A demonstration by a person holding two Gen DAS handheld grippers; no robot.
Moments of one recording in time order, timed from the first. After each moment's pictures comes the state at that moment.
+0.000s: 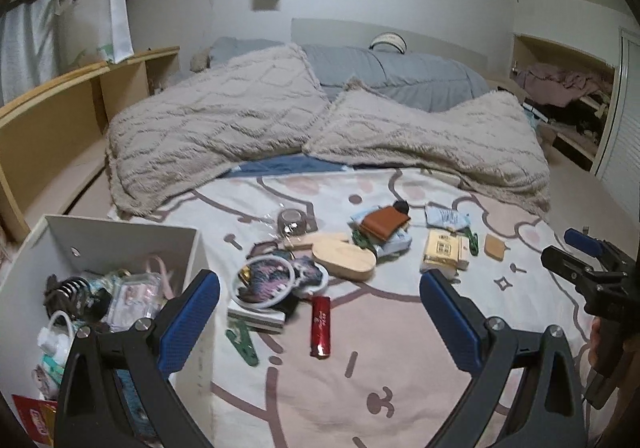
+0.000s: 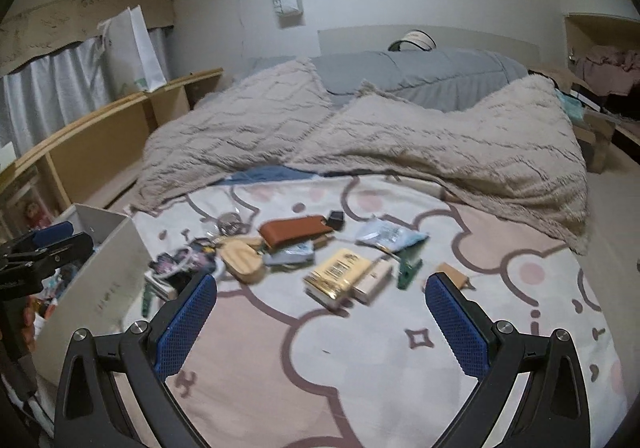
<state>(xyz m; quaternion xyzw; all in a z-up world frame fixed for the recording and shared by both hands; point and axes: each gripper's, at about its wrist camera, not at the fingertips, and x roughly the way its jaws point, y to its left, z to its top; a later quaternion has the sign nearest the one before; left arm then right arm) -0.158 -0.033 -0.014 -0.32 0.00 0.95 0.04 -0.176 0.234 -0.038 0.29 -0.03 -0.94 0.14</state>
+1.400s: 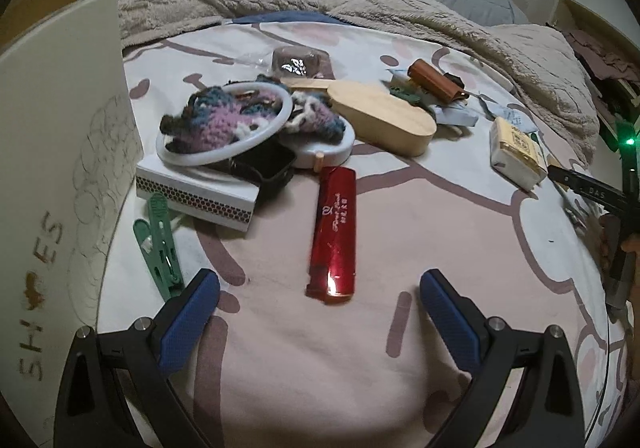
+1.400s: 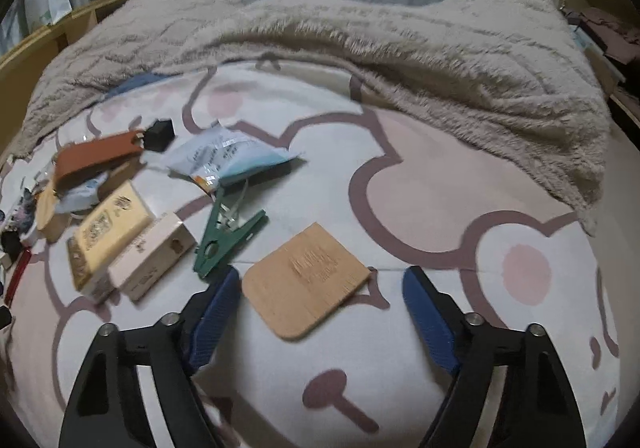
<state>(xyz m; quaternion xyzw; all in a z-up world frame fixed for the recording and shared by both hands) -0.213 -0.041 -0.169 -0.46 -0.06 0.89 0.03 -0.327 0.315 -0.169 0.43 0.03 -0.90 0.06</state>
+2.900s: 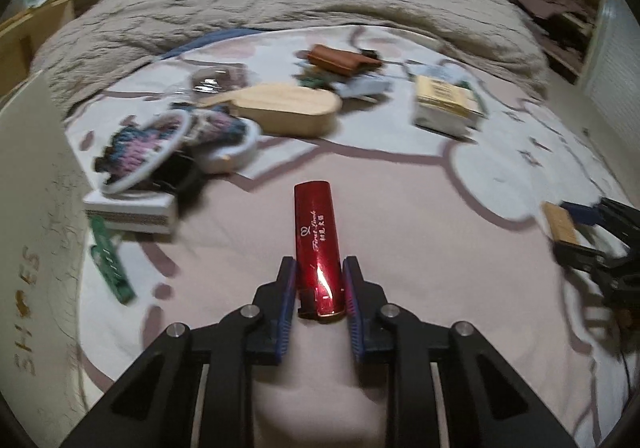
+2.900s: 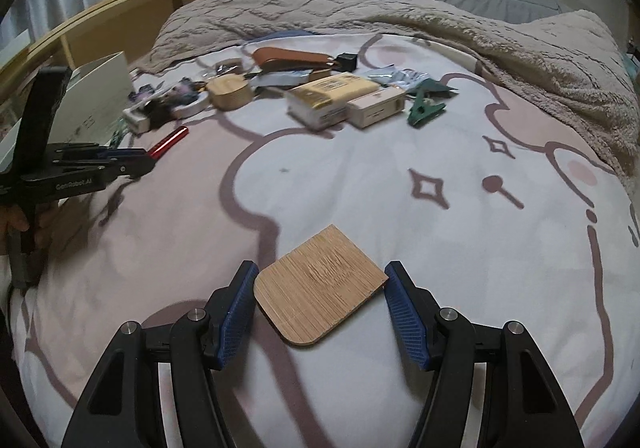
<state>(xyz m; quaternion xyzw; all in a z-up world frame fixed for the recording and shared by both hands) -0.186 0.007 -0.163 -0.44 0.03 0.89 0.13 -0.167 0.258 -0.169 0.42 0.06 -0.88 0.22</state>
